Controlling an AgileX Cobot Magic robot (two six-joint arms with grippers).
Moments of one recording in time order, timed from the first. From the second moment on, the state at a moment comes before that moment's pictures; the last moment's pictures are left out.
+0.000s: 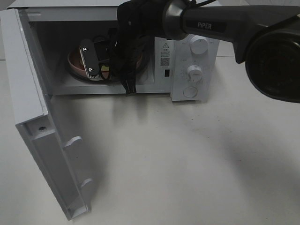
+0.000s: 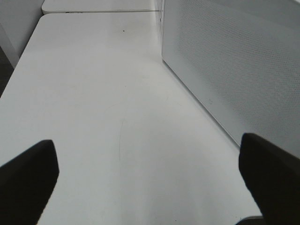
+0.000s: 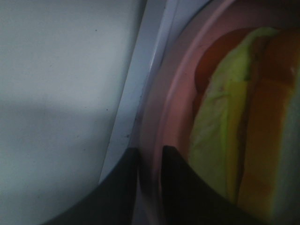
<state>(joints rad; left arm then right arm) -0.04 0.00 -0.50 -0.01 1.04 0.00 0.66 2.42 -2.08 -0.09 0.65 -1.21</state>
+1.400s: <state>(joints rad) -0.04 0.00 -0.50 -0.01 1.04 0.00 0.66 2.09 -1.53 -0.12 0.38 -1.06</state>
